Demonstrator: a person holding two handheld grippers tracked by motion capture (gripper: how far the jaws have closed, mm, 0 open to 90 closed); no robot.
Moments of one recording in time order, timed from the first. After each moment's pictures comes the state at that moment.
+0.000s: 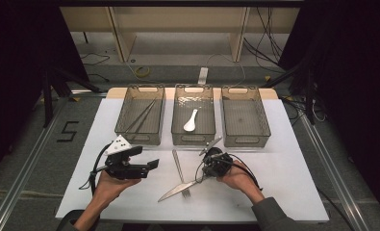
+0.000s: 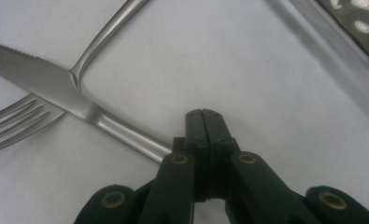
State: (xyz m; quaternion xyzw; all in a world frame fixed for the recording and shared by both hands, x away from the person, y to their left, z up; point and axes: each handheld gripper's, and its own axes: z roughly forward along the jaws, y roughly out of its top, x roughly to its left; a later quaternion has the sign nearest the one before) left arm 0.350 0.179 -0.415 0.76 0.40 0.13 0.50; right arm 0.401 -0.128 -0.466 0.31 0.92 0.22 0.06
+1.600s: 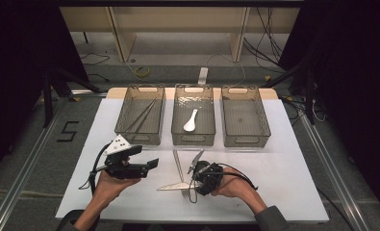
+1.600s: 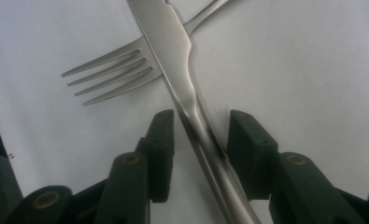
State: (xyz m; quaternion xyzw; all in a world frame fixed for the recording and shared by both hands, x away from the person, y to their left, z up) left arm 0.350 0.179 -0.414 0.76 0.40 0.14 0.49; right arm 0.368 -0.096 -0.461 0.18 0.97 0.15 0.04
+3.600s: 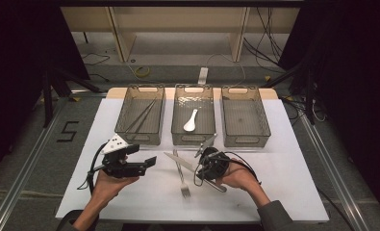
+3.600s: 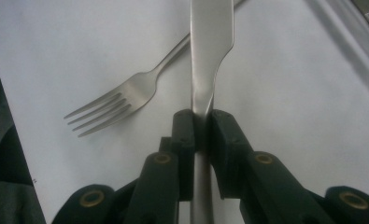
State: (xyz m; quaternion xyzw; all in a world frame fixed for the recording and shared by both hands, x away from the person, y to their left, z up) left arm 0.351 0.184 -0.413 0.75 0.41 0.15 0.50; right arm 0.393 -0.118 -0.439 0.25 0.94 0.22 0.00
